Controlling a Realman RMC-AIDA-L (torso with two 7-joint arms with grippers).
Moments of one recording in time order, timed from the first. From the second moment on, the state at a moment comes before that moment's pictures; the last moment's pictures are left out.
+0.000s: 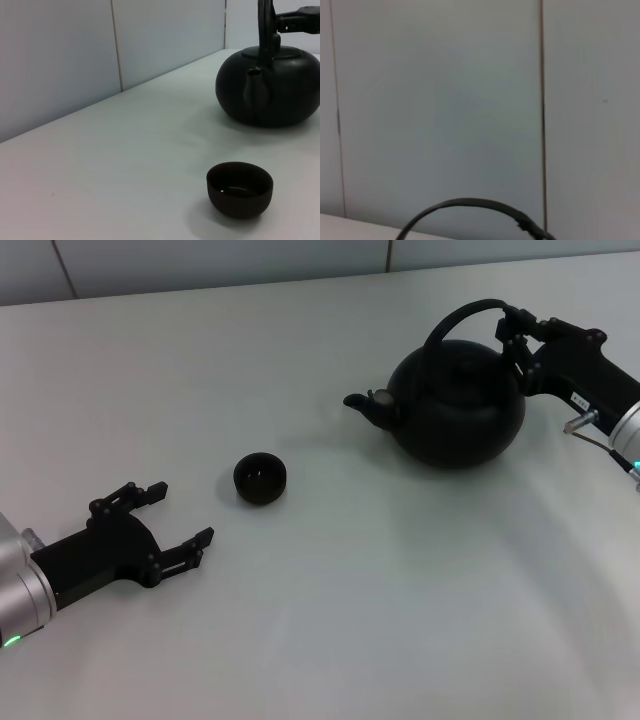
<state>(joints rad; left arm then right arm) -0.23 -2.05 1.54 0.62 1.19 0.94 -0.89 0.52 2.09 -0.19 -0.19 -1.66 -1.19 0.56</state>
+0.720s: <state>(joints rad) -0.21 -2.05 1.54 0.64 1.19 0.97 -0.89 0.53 2.08 -0.18 -0.17 -1.65 -1.29 0.50</state>
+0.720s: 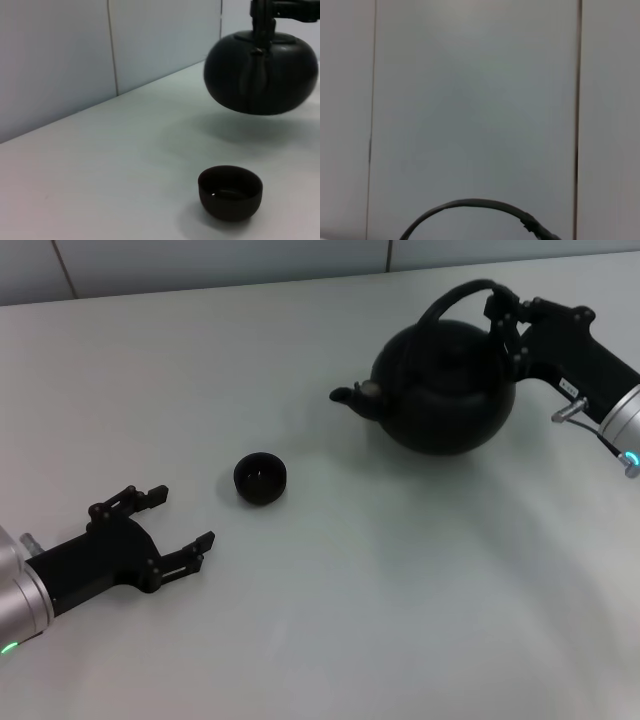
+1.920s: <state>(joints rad) -0.21 -2.05 1.54 0.66 1.19 0.98 -0.89 0.69 2.09 -0.40 -0.28 -1.65 -1.21 0.39</state>
